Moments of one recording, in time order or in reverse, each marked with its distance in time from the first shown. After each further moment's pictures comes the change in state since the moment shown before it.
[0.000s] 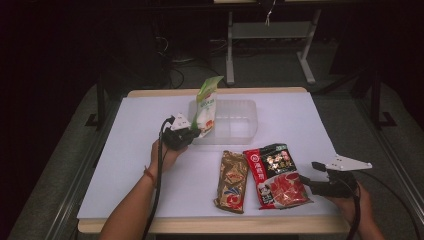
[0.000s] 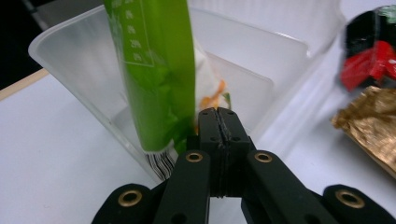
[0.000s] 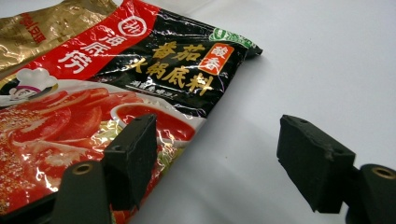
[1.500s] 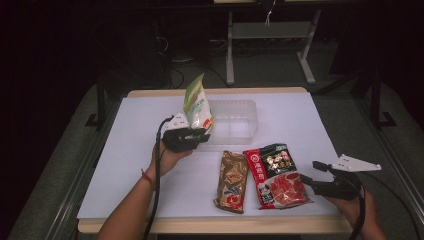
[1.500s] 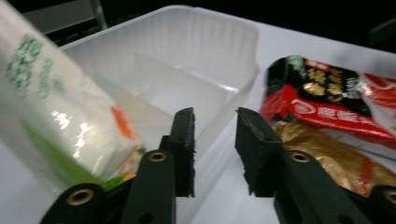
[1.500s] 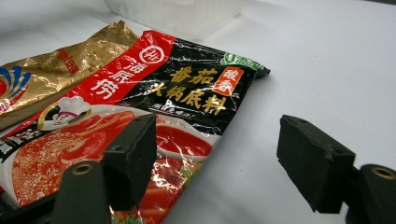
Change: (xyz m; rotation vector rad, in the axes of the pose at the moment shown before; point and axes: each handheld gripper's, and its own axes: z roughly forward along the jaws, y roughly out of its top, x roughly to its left) left arm -0.019 0.016 -0.024 -0.121 -0.210 -0.041; right arm 0.003 0.004 -0.011 -0.072 0.052 0.050
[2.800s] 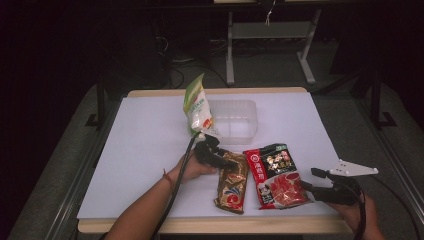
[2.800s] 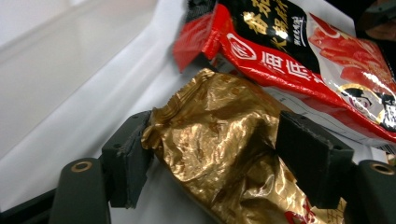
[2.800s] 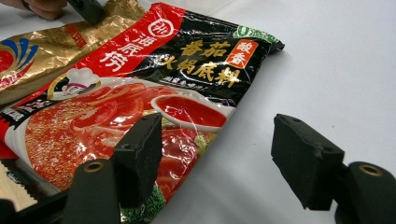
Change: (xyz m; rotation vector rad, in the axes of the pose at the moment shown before) left arm -0.024 -0.025 0.096 0.290 -0.340 -0.160; right arm 0.006 -0.010 -0.003 0.061 0.015 -0.011
